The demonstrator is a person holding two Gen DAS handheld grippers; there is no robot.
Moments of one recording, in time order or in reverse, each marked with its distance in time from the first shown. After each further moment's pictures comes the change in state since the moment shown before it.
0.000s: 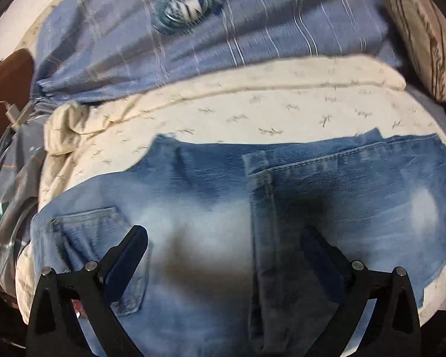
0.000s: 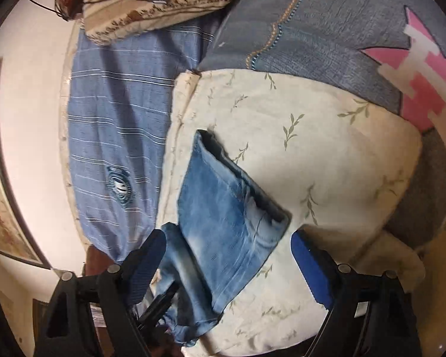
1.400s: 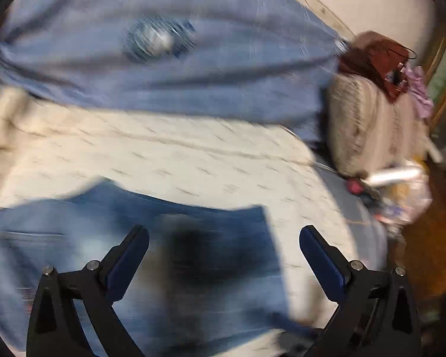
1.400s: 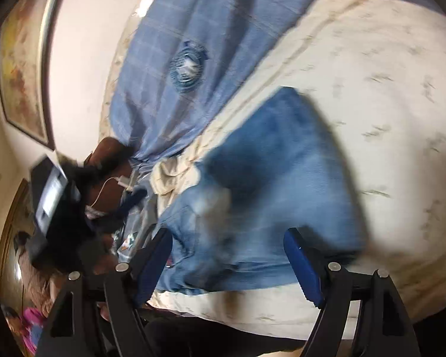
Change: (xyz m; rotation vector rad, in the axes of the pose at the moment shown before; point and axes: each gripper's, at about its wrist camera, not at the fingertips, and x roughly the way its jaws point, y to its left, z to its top) left arm -0.044 0.027 0.055 -0.220 -0.026 -0.626; right arm 0.079 0.103 -0.142 -0.444 0.206 0.154
